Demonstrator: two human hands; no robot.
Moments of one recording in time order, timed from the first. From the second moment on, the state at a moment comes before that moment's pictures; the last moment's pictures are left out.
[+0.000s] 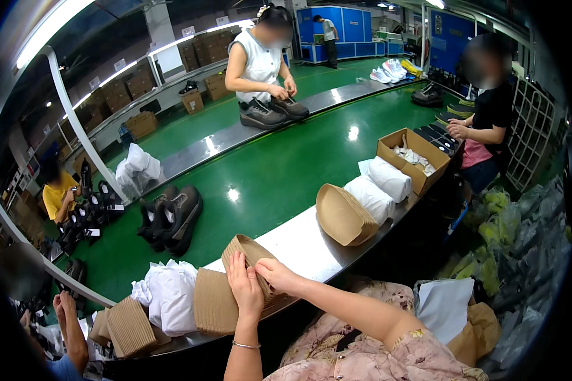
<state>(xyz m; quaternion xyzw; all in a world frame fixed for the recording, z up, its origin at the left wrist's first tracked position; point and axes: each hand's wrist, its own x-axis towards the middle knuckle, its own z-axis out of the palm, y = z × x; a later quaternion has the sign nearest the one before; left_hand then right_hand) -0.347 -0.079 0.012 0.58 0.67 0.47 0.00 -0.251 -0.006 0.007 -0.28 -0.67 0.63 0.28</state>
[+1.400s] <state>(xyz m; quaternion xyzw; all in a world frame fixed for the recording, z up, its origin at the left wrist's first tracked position) -0.068 -0.030 -0.015 0.28 0.32 0.41 0.81 0.180 -0.084 -0.111 -0.63 -0.28 0.34 0.65</state>
